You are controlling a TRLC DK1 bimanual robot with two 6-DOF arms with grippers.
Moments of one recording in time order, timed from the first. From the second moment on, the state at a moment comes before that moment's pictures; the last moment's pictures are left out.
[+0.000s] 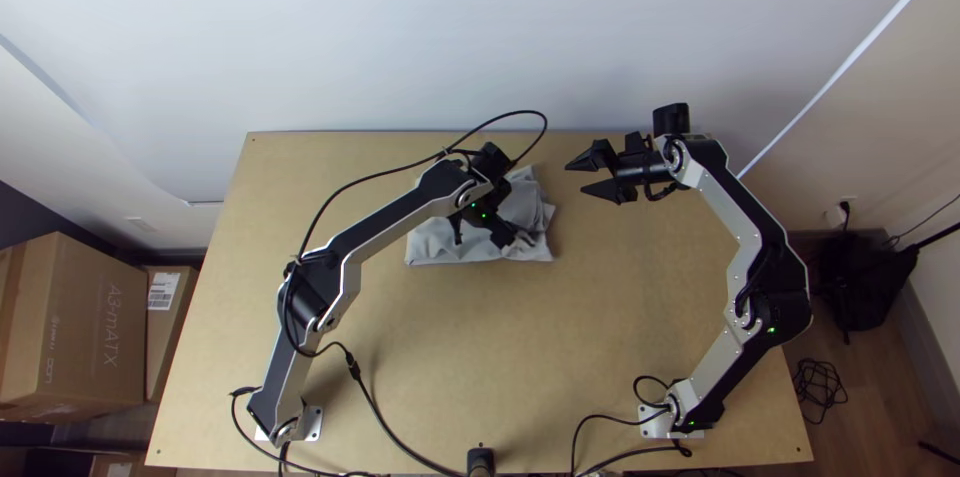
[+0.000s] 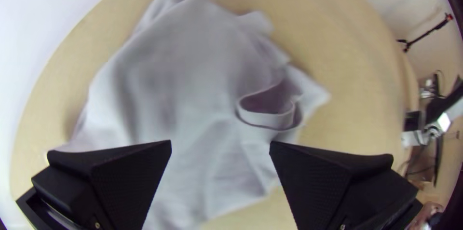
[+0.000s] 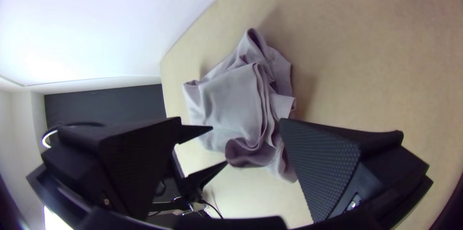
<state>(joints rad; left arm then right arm) -0.72 2.20 2.06 -0.96 0.08 0.04 0.09 1.87 1.56 -0.72 -0.83 0.57</state>
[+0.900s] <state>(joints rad) -0.44 1.94 2.03 -1.05 0.17 0.02 0.22 2.20 1.76 -0.75 -0.82 0.57</state>
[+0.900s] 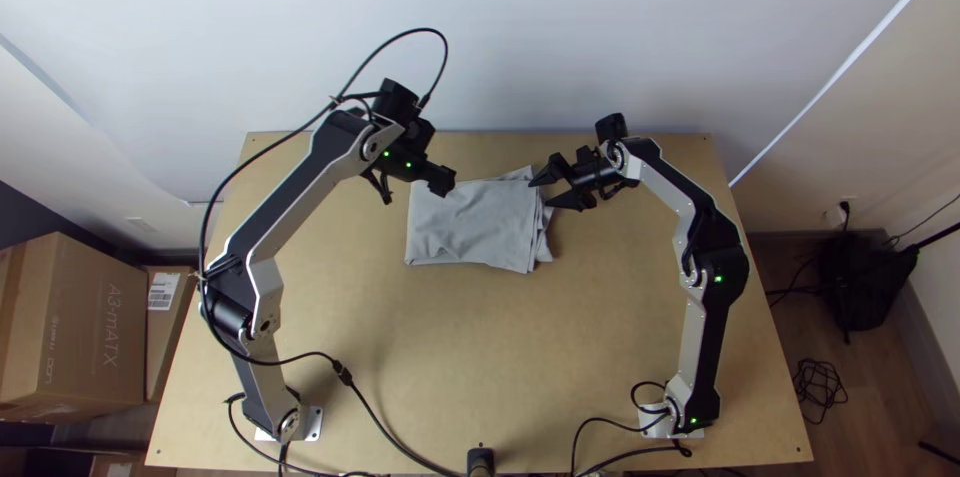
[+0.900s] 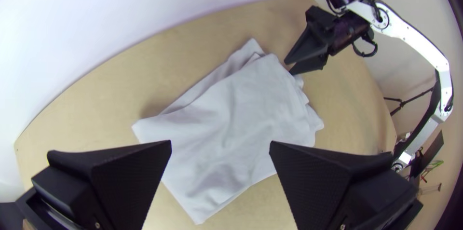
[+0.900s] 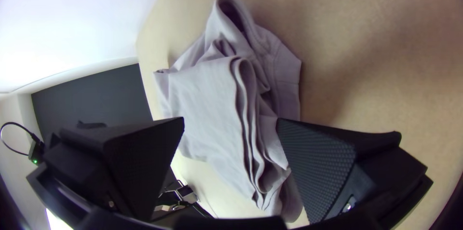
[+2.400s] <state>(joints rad) -0.16 1.74 1.94 -1.11 0.17 0.06 0.21 2.48 2.22 -0.83 -0.63 0.54</state>
